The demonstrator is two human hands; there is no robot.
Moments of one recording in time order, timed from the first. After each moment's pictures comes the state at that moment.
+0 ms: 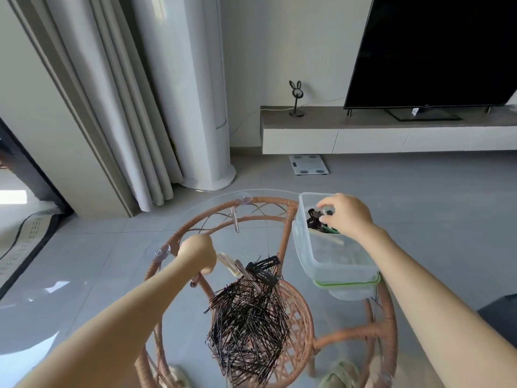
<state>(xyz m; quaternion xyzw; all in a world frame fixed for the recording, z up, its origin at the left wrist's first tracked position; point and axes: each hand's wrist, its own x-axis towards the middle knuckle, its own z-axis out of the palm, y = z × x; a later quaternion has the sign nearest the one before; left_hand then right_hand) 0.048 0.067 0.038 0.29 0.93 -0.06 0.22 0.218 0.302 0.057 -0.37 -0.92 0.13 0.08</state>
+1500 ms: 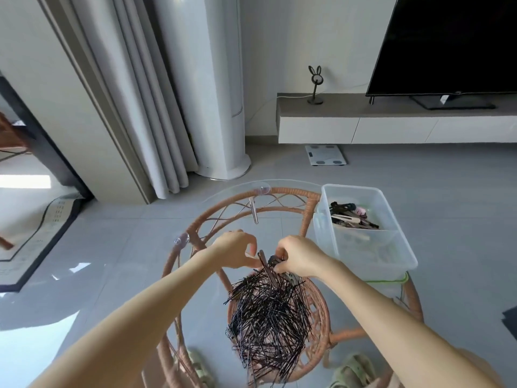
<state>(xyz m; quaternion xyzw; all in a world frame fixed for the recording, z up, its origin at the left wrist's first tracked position) 0.039 0.073 0.003 0.49 0.84 0.01 0.23 0.171 0.183 0.014 -0.21 -0.95 0.23 -0.09</state>
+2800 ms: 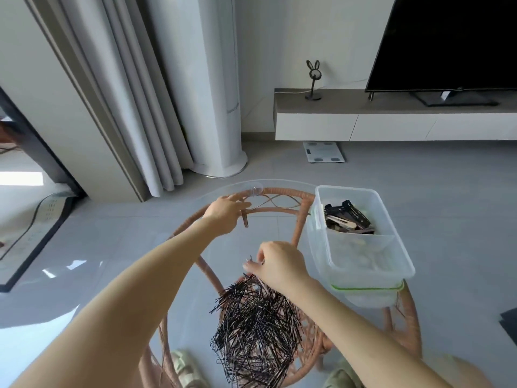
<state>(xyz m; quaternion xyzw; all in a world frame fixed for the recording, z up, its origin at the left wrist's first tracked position) -0.027 0.129 -0.013 0.48 0.87 0.05 0.10 0.164 0.161 0.013 -0.25 -0.94 0.22 0.00</state>
